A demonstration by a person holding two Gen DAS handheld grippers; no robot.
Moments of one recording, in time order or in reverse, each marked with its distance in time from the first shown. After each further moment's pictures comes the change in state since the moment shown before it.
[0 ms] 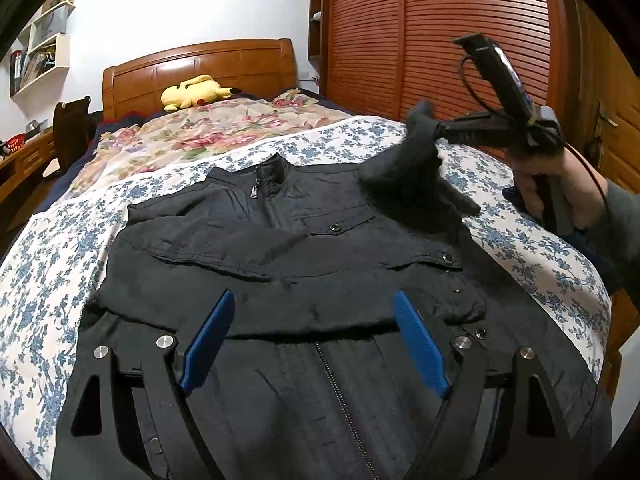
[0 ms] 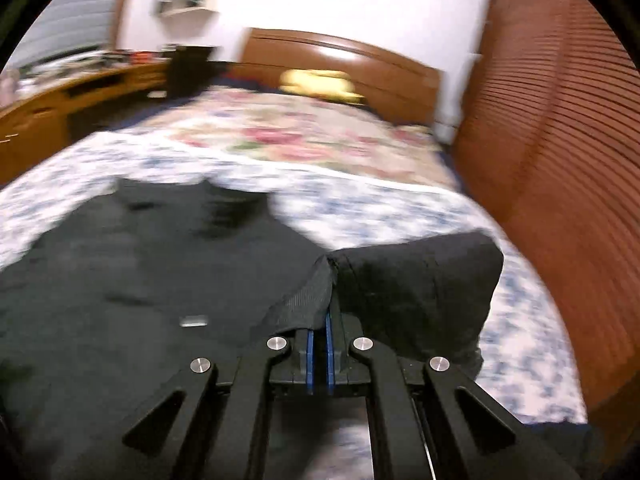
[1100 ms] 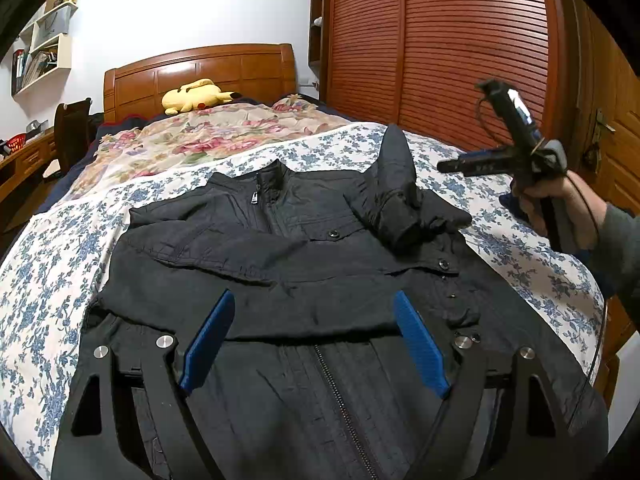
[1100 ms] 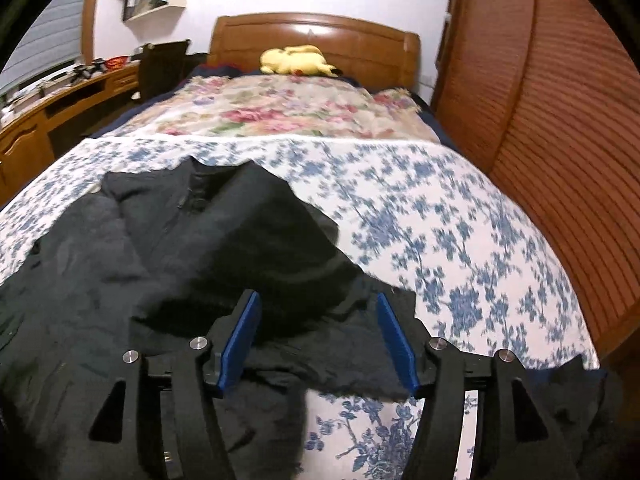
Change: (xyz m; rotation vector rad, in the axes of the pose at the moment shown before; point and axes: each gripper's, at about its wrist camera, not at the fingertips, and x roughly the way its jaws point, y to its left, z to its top) left arm -0.009 0.002 0.001 -0.007 -0.018 -0.009; right arm 0.017 -0.038 -0.033 0.188 0.111 -0.094
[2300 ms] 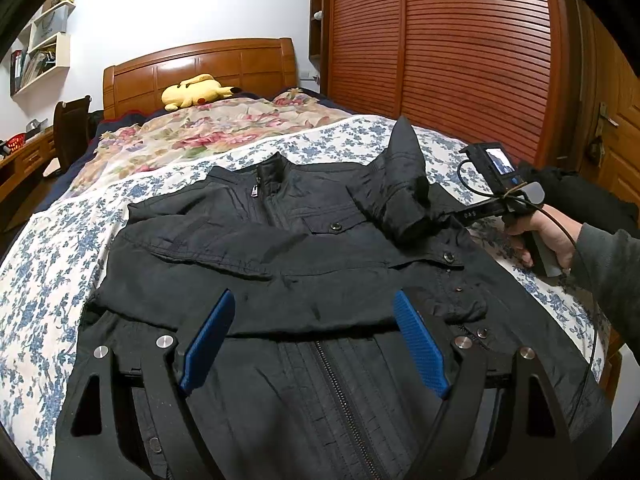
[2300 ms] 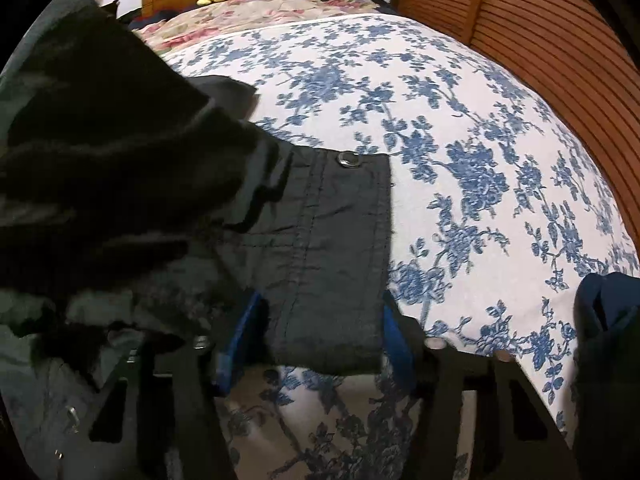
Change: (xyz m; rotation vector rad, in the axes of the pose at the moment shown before) left arm 0.012 0.000 -0.001 0.004 0.020 0.007; right arm 0.118 -0.040 -0.033 0.147 0.273 -0.012
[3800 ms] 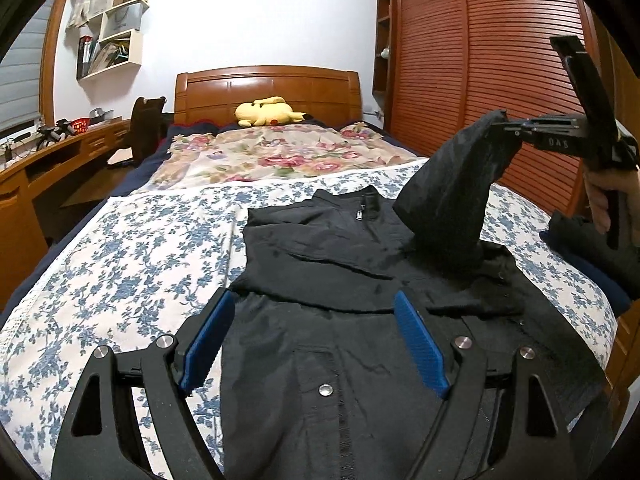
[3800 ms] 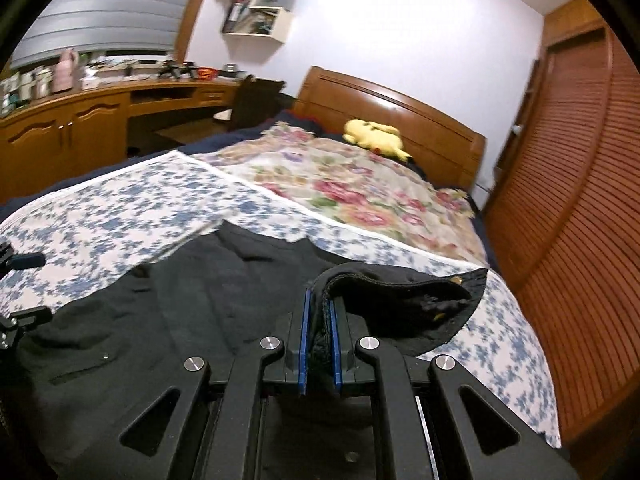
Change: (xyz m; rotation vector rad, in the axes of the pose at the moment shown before) left arm -0.111 0.116 -0.032 -0.120 -0.112 0.149; right arm -0.282 0.190 -0.053 -0.463 -0.511 0.092
